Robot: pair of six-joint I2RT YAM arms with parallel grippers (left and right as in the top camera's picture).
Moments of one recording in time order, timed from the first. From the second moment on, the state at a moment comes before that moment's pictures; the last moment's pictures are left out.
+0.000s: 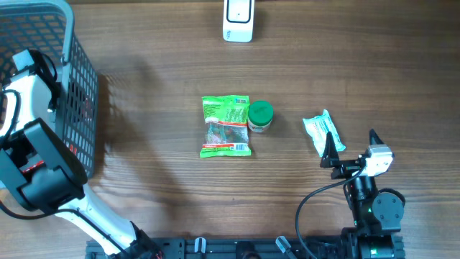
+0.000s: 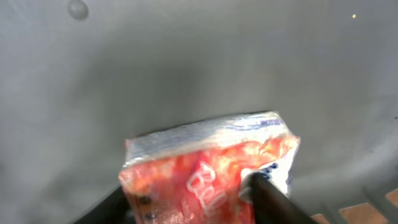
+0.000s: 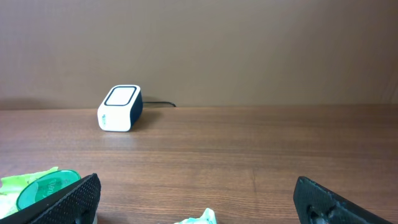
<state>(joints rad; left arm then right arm) 0.49 2.04 1.52 -0.87 0.06 -1.04 0.03 0.01 0.01 0.00 -0.04 0.04</state>
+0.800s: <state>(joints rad) 0.38 1.17 1.56 -0.93 0.23 -1.01 0.03 0.01 0.01 0.00 -0.04 0.04</state>
